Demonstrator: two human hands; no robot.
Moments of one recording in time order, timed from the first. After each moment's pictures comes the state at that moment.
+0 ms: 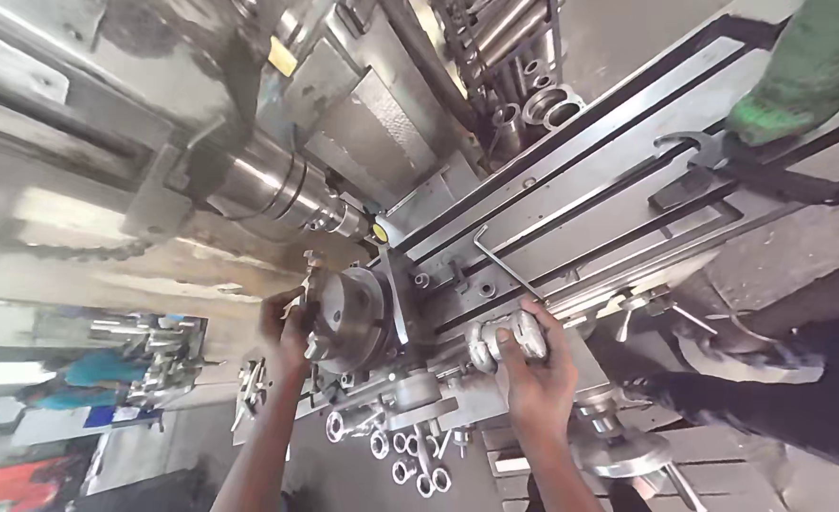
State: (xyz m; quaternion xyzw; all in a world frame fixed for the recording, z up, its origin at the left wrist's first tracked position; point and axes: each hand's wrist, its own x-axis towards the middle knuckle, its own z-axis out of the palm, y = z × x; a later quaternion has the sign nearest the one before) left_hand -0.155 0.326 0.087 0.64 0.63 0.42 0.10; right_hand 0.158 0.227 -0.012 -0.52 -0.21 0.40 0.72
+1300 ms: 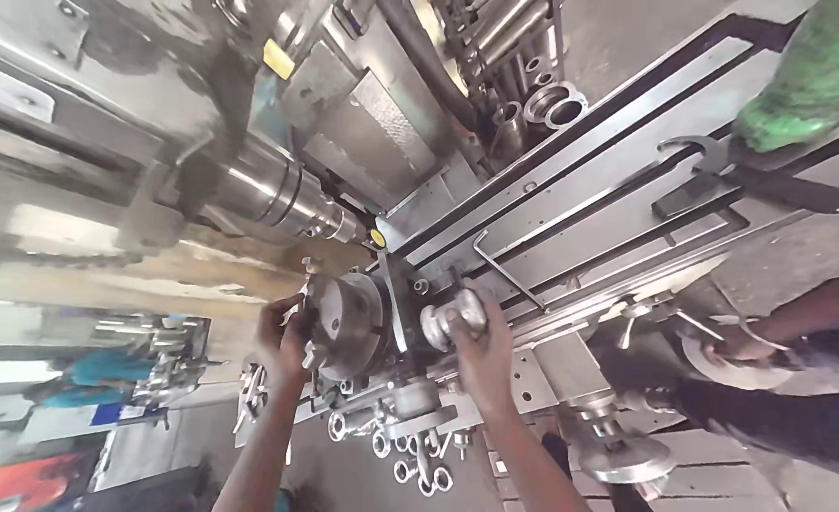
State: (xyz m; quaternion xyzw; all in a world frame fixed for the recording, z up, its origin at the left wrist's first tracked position) left_hand -0.161 0.328 0.086 0.65 0.63 0.42 0.09; right_hand 0.124 0.275 -0.012 -0.50 -0.27 0.49 0.66
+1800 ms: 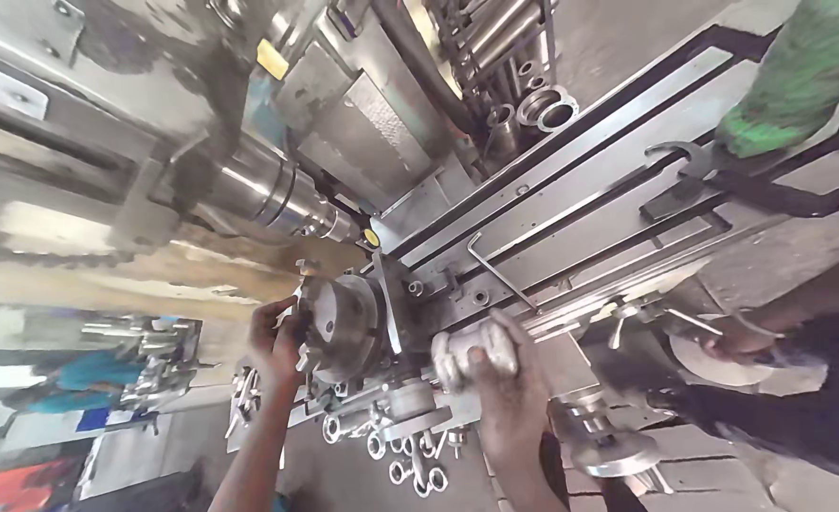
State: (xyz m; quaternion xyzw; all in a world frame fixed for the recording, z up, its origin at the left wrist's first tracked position) left_hand -0.156 0.321 0.087 0.66 0.61 0.43 0.10; right_hand 0.146 0.215 0.020 -0.45 -0.21 0.45 0.75
